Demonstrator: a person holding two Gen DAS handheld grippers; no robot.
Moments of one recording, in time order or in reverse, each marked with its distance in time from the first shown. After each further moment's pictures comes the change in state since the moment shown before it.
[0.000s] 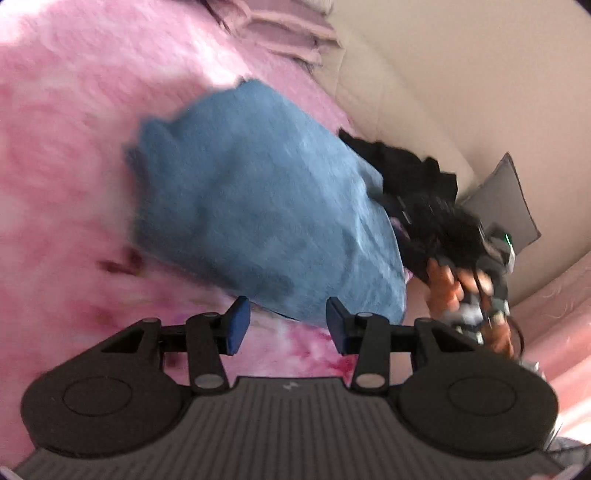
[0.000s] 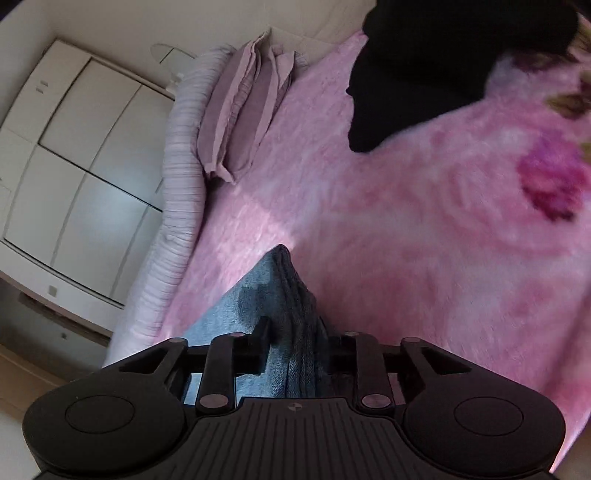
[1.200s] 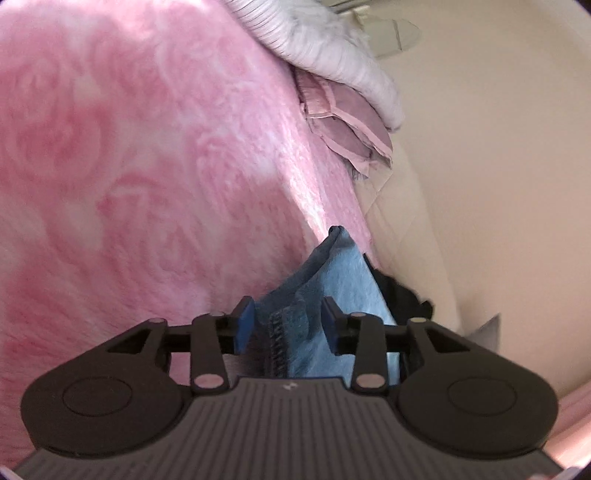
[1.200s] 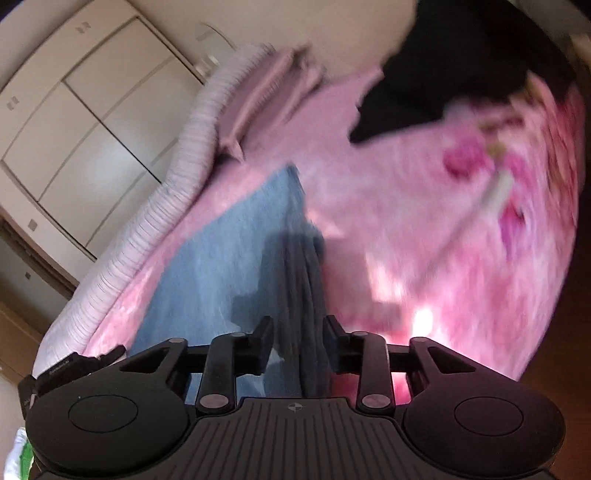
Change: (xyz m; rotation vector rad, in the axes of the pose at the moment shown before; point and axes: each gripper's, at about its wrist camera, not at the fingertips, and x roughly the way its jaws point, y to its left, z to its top) left arm 0.007 0.105 0.057 -0.422 -0.206 -0.127; right arm -0.072 0.031 -0.096 -0.250 -0.052 -0.132
